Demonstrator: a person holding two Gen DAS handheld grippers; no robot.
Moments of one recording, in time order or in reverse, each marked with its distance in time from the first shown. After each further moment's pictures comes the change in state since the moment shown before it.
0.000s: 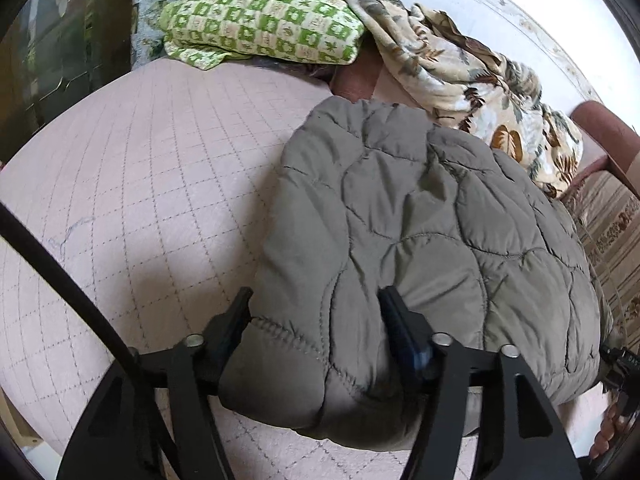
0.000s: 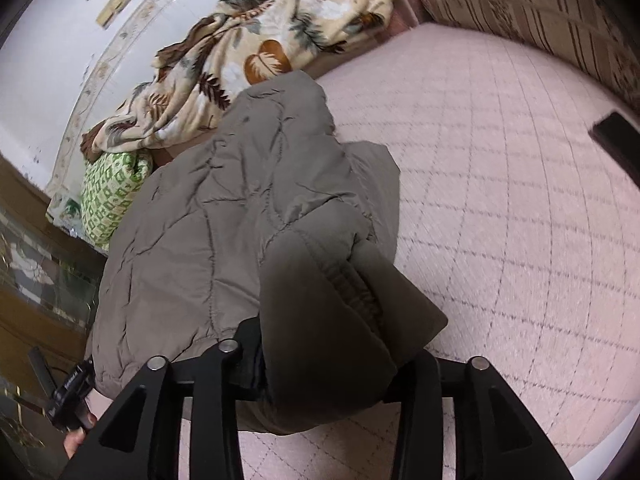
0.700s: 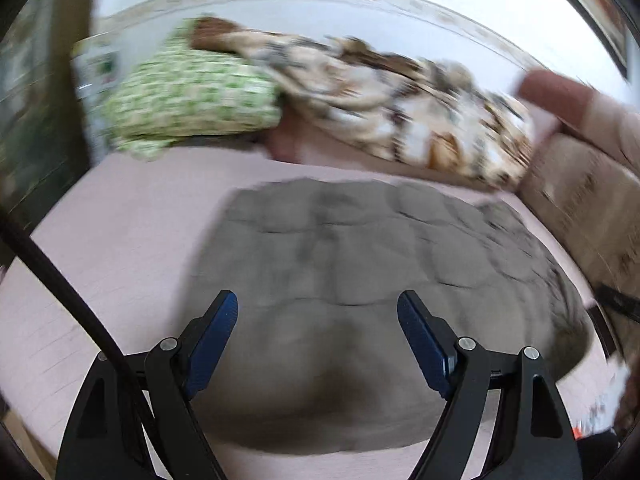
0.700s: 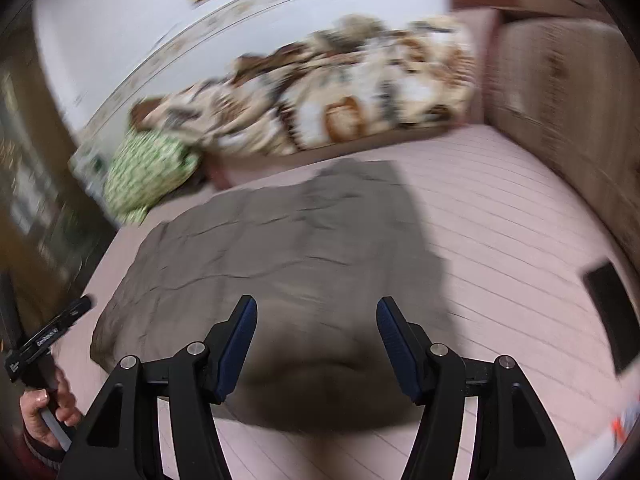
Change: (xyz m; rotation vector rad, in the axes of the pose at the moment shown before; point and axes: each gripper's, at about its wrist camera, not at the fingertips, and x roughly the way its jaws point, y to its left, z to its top) left arm -0.050 -0.116 0.028 0.282 -0.118 -0.056; right arm -0.046 0.105 0.011 -0.356 -0.123 -0.038
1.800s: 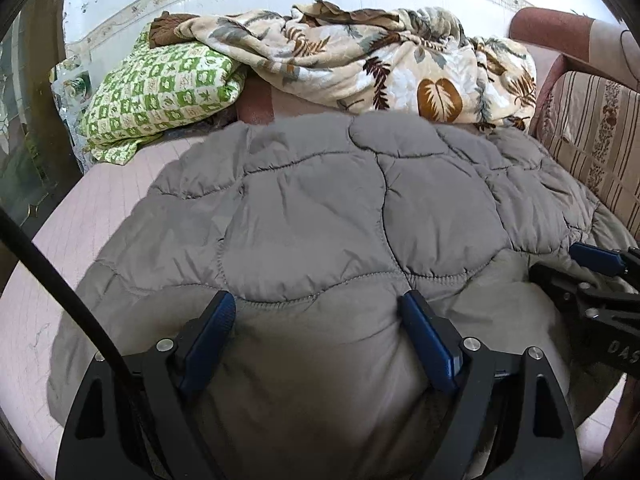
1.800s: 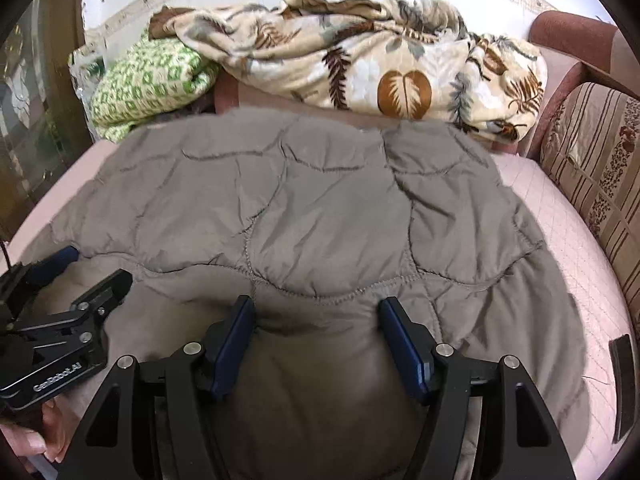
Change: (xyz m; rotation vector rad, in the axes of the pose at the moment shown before) left arm 0.080 -0.060 -0.035 0.097 0.022 0.113; right arm 0.103 0.081 -0.022 -0.255 0.061 -0.131
